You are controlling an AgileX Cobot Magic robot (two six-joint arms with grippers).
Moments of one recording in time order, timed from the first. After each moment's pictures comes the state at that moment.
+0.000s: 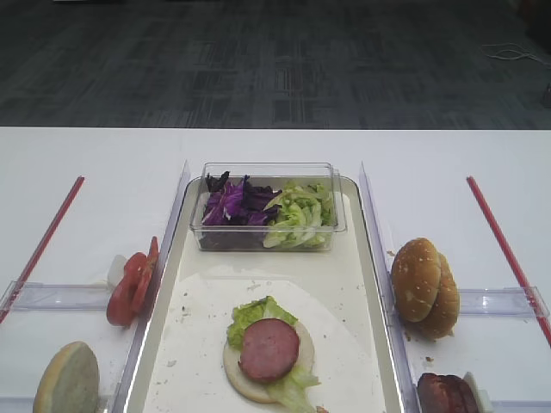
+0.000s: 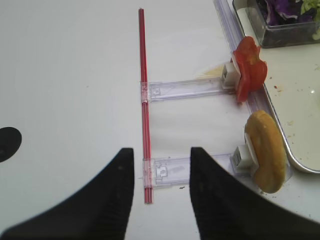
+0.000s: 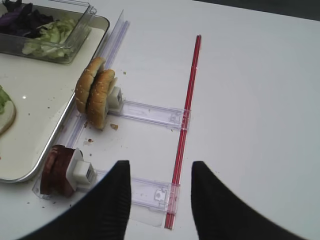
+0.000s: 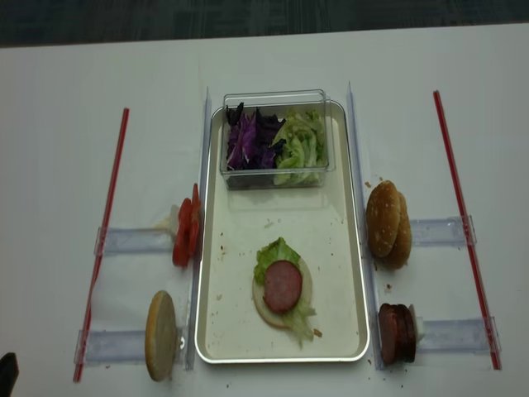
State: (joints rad) left arm -0.06 -0.02 -0.49 0.07 1.18 -0.05; right arm 0.16 -0.02 -0.49 0.00 1.15 -0.07
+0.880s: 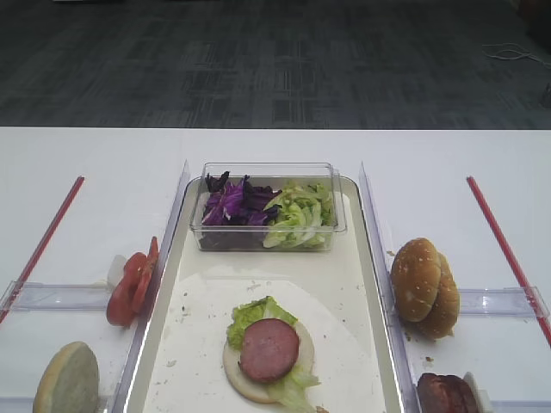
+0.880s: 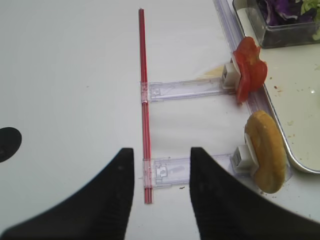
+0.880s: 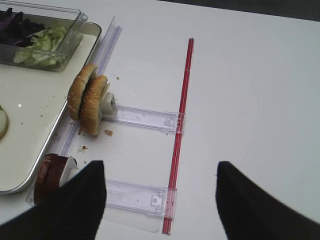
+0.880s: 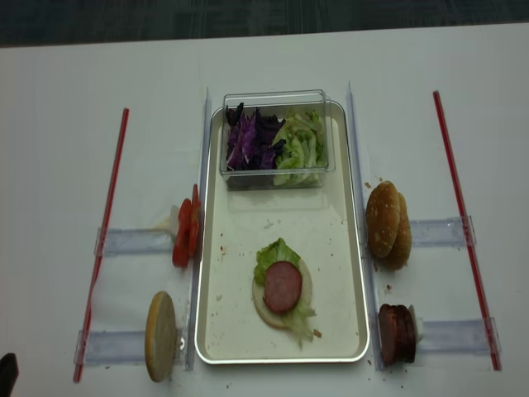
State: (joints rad) left arm -0.06 -0.02 -0.49 0.07 1.18 -0.05; right arm 0.16 -0.02 -0.47 -0.02 1.12 -0.03
